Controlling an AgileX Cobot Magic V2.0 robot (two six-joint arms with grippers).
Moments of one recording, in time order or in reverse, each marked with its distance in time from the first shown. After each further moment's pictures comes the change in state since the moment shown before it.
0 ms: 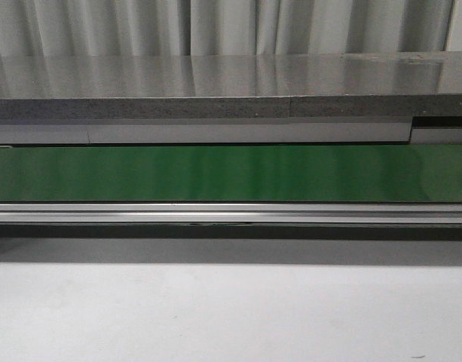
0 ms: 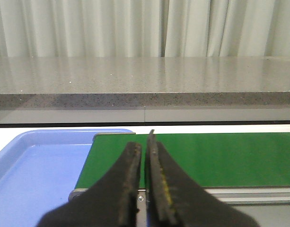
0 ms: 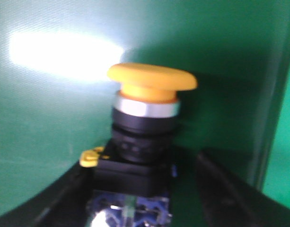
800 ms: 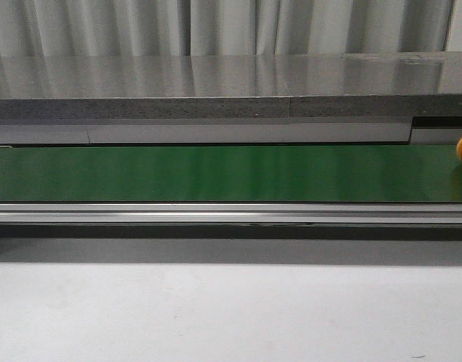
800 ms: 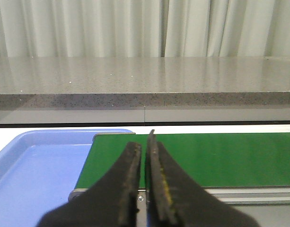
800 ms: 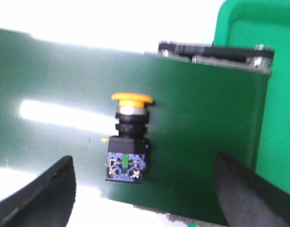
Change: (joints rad) left arm 0.000 0.000 0.000 0.000 0.000 0.000; right arm 0.070 -0.310 0.011 0.090 -0.009 -0.015
